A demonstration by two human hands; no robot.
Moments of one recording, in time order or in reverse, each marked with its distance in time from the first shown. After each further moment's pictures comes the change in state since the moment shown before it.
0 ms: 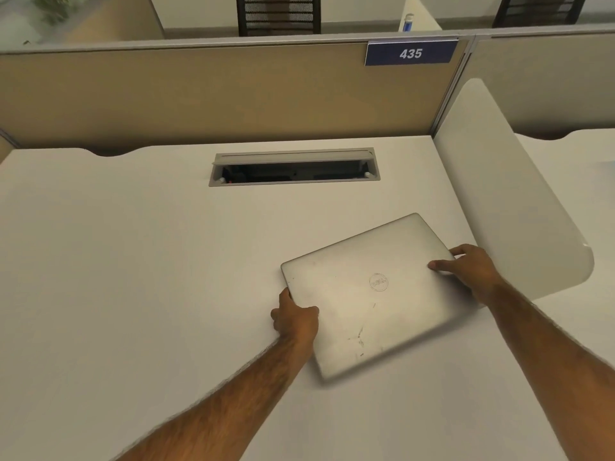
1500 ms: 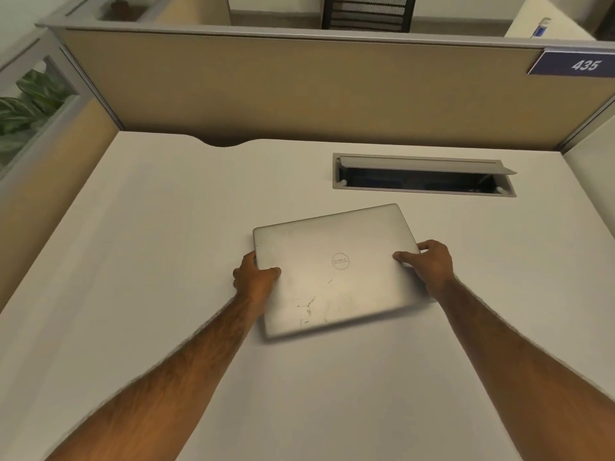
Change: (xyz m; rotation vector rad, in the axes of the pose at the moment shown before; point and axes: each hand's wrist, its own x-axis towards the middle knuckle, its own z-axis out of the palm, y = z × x) left_hand 0.252 0.025 -0.342 -0.035 0.030 0.111; right_hand -0.102 -0.185 0.358 0.012 0.055 -0.043
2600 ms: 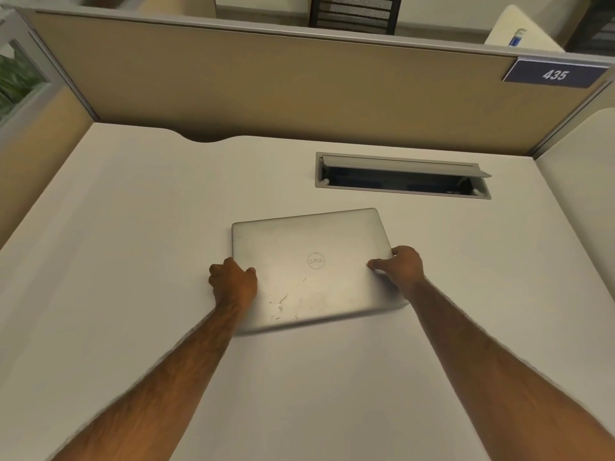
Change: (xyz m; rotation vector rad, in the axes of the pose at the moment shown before) left_hand -0.004 -0.005 0.010 0.488 0.118 0.074; right_hand -0.013 -0.003 0.006 -0.191 -0.086 -0.008
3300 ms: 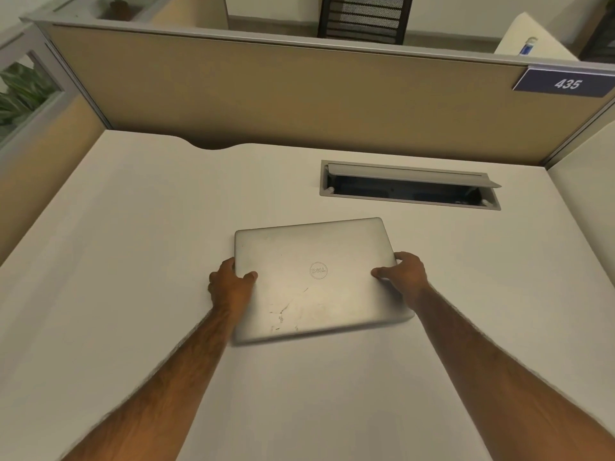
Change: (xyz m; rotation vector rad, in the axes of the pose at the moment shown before) left_hand 0.009 -0.003 -0.006 -0.318 -0.032 -0.031; right_hand 0.015 0.002 -0.001 0.121 -0.034 0.007
